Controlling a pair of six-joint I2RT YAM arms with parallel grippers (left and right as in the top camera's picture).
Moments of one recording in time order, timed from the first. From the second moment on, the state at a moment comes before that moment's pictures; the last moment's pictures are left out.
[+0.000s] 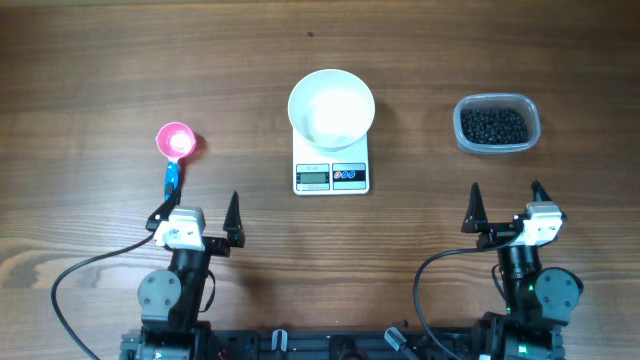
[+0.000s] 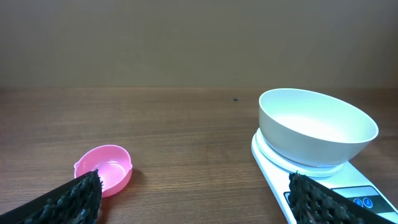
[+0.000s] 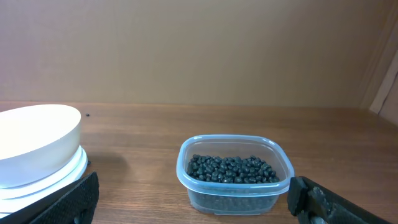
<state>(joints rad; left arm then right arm) -0.07 0.01 0.01 -0.07 0.05 -0.05 -0.22 0.01 0.02 -0.03 -0.25 -0.02</state>
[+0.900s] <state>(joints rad) -0.07 0.59 0.49 -0.31 0.05 -0.06 -0.22 0.01 0.02 -0.03 -0.25 -0.02</state>
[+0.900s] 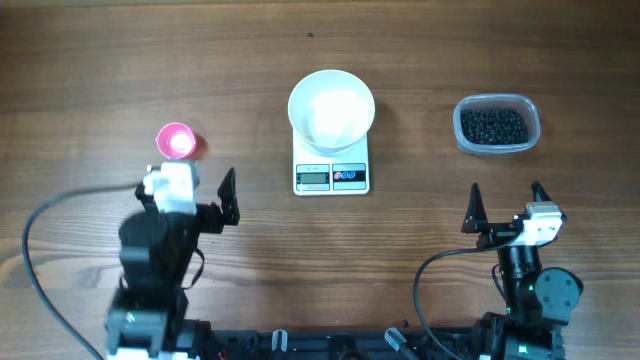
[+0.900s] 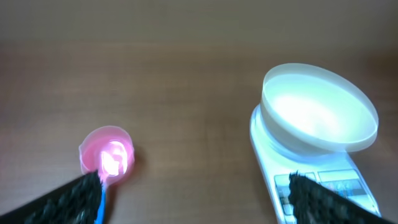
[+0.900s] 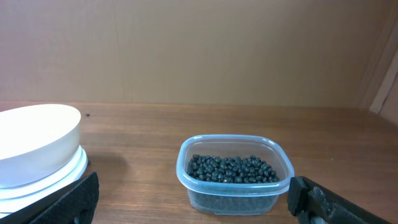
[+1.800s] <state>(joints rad) 0.35 1.85 1.03 -0.20 0.18 -0.06 -0.22 0.01 0.02 -0.03 -0.25 -0.02</state>
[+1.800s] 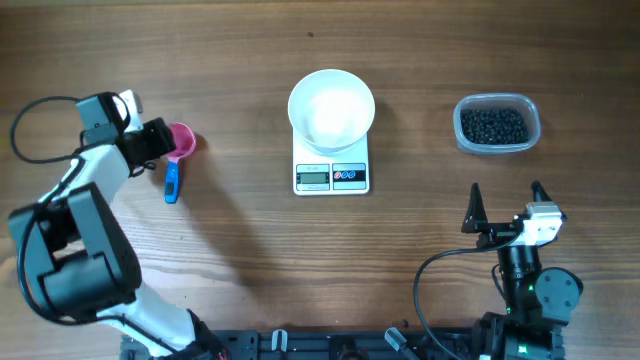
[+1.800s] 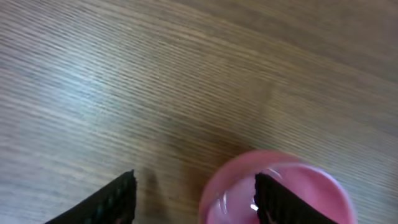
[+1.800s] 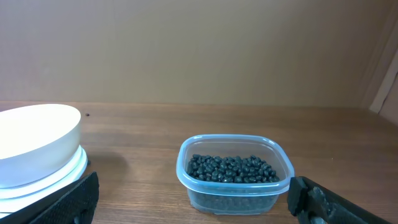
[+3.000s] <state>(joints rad) 0.03 1.55 1.04 -0.43 0.49 -0.95 -0.22 0.43 0.37 0.02 -0.78 0.39</state>
